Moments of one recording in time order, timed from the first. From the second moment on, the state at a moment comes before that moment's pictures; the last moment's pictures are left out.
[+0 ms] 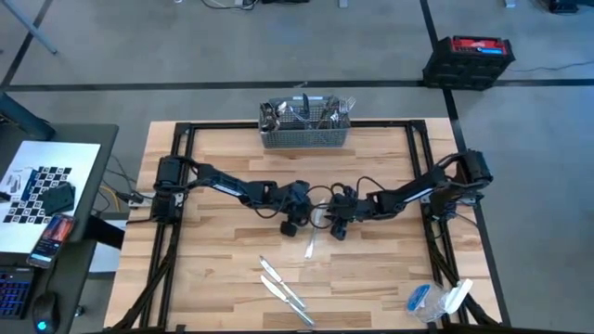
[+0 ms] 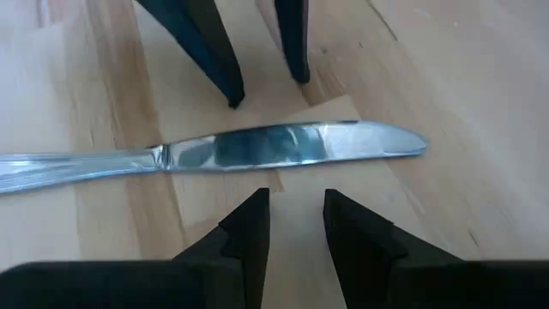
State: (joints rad) left arm 0.03 2.00 1.06 0.18 -0.04 0.64; right arm 0.12 1.72 0.57 0.35 0.25 0.42
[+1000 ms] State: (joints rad) left arm 0.05 2.08 1.09 0.23 0.02 1.30; right arm 0.07 1.72 0.57 0.33 0.21 0.32
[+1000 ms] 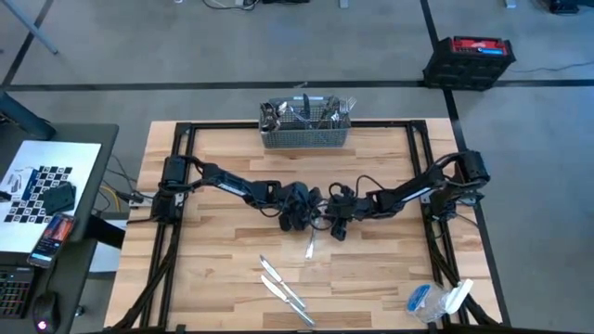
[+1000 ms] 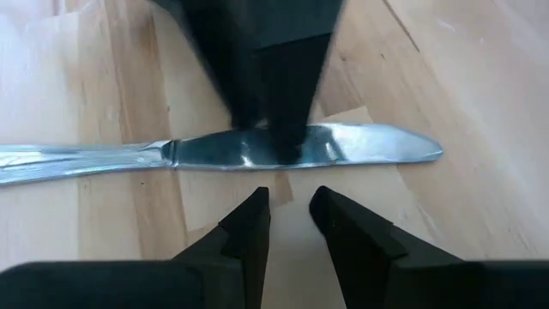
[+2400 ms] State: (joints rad) left arm 0.12 2.07 1.10 0.21 0.31 -0.95; right arm 0.09 1.72 0.57 0.30 0.23 0.21
